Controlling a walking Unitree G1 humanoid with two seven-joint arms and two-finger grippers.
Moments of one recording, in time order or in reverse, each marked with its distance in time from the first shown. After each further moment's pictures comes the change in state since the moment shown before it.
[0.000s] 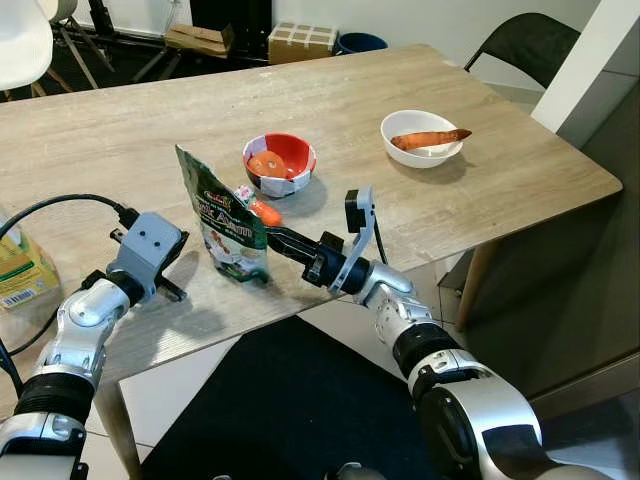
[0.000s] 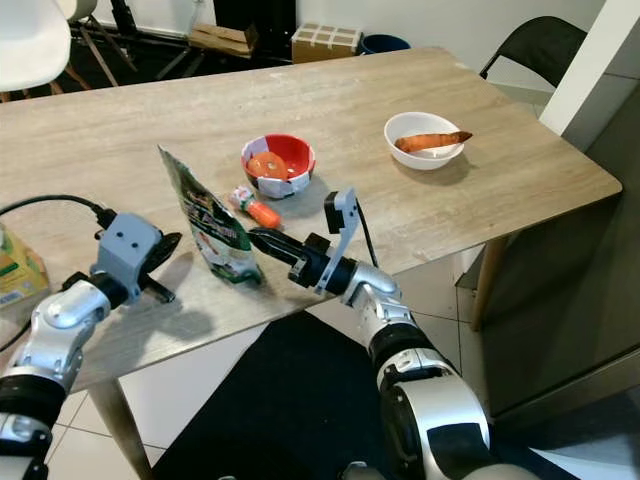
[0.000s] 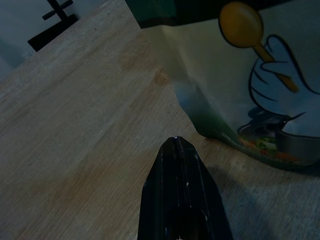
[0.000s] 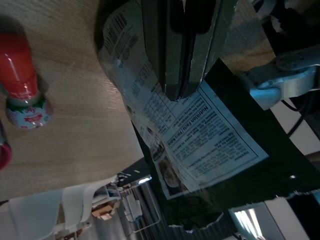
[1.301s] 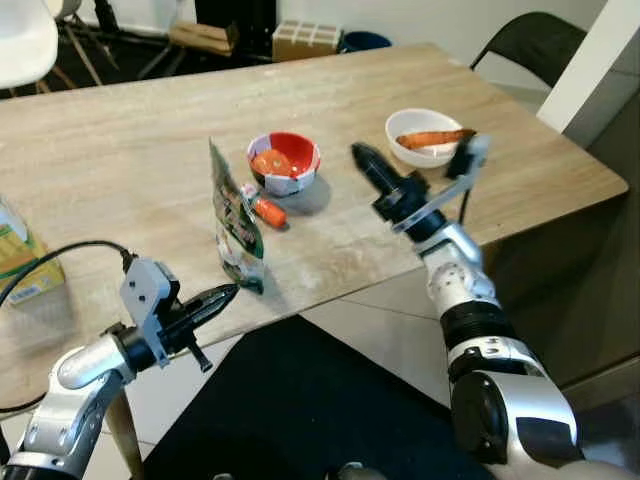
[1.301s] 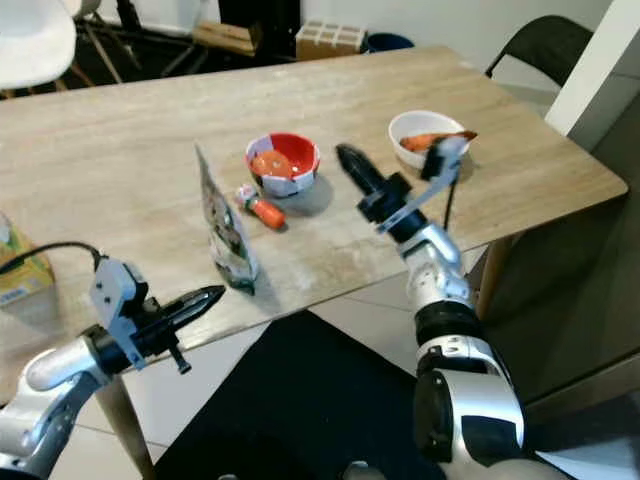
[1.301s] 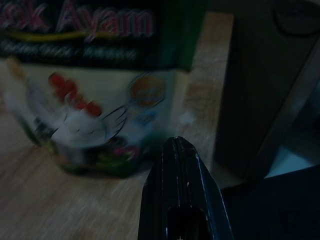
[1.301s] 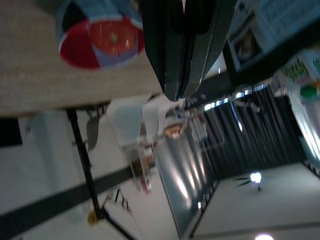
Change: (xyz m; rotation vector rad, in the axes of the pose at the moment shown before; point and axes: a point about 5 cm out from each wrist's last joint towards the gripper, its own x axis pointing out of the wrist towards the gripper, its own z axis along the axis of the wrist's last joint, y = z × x) left arm -0.059 -0.069 0.032 -0.368 -0.240 -0.447; right arm -0.047 -0.028 0.098 -0.184 -0.367 -0.289
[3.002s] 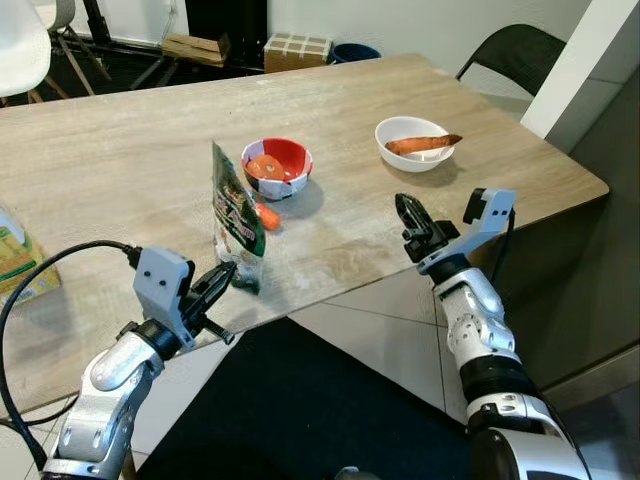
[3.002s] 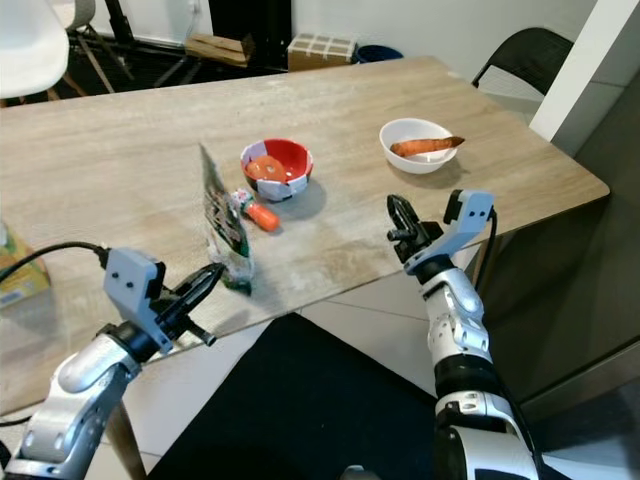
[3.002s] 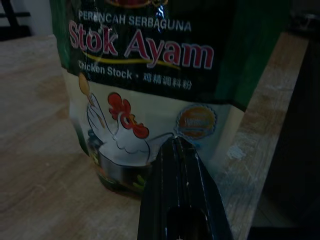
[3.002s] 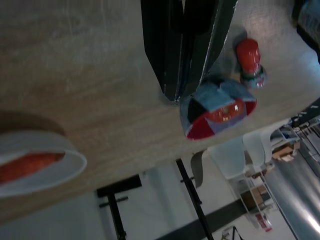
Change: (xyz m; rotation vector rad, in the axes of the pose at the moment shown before) left arm 0.021 -0.001 -0.003 -0.003 -0.010 0.328; right arm -0.075 -0.022 -0.038 -0.085 0.203 -0.513
